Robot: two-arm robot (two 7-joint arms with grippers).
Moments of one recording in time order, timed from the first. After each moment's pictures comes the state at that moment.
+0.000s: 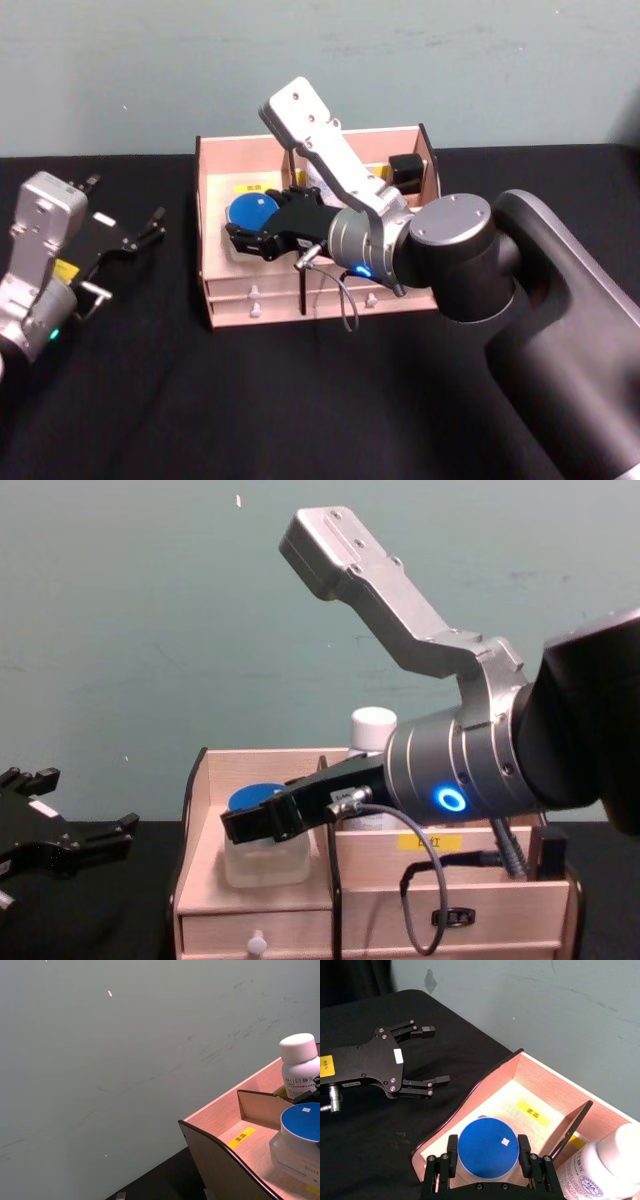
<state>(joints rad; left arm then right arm) -0.20 0.60 0.45 -1.41 -0.25 -0.12 0.03 0.42 0.09 -0.51 -1.50 -0.01 0.63 0.38</state>
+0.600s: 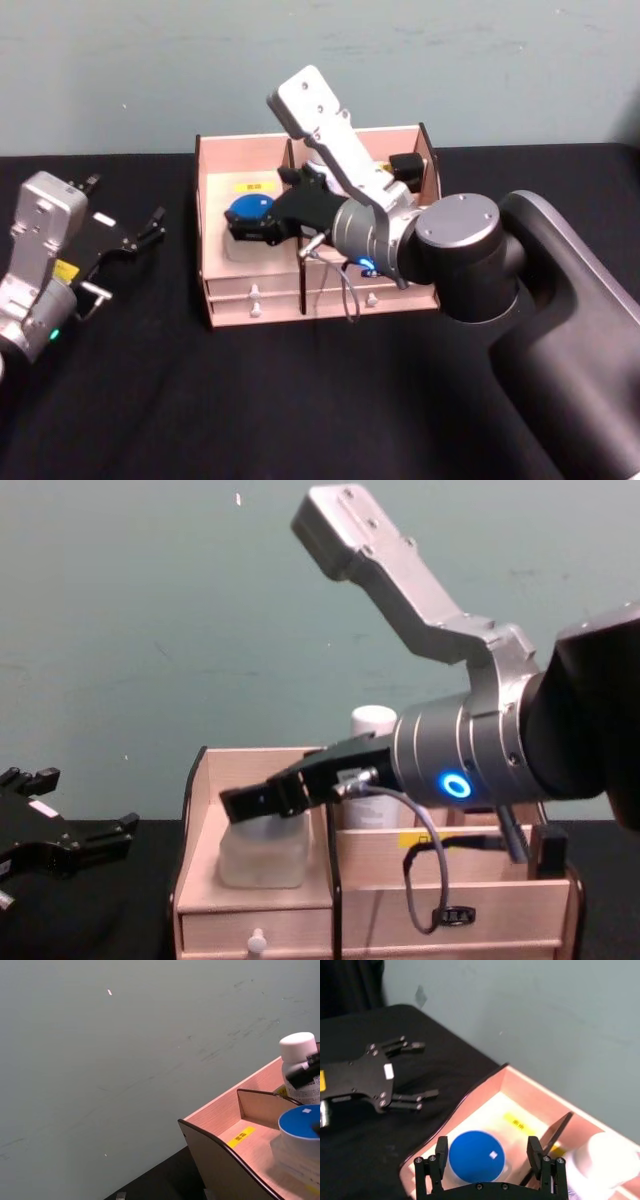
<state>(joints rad) -0.20 0.60 0.45 -1.41 -0.25 -0.12 0.03 0.40 0.08 -0.50 -1.52 -0.03 0.58 0.35</state>
